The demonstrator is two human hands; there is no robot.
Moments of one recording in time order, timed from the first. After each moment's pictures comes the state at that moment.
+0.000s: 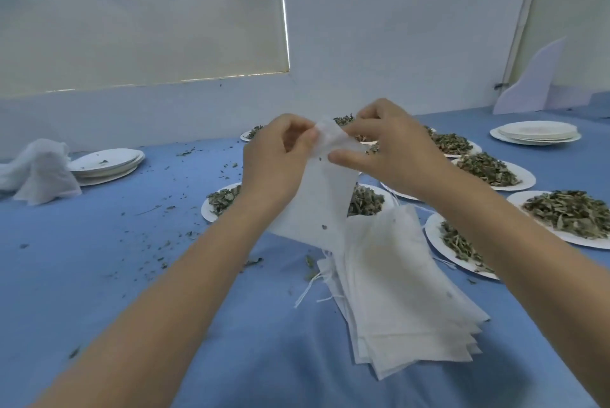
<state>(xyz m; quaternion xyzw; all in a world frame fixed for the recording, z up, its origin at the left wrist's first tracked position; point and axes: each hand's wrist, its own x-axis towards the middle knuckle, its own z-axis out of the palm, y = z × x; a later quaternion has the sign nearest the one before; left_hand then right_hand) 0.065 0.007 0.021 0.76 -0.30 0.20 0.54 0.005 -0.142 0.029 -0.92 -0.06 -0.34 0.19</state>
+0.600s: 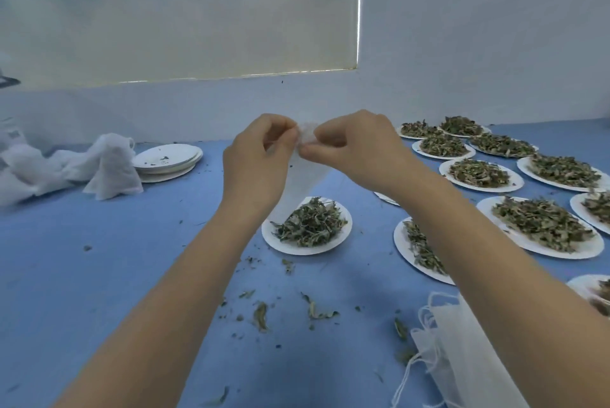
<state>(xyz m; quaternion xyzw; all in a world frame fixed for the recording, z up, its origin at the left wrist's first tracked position) 0.168 0.088 0.029 0.78 -0.21 0.28 0.52 0.141 -0.051 0.052 -0.91 -0.13 -0.23 0.30</state>
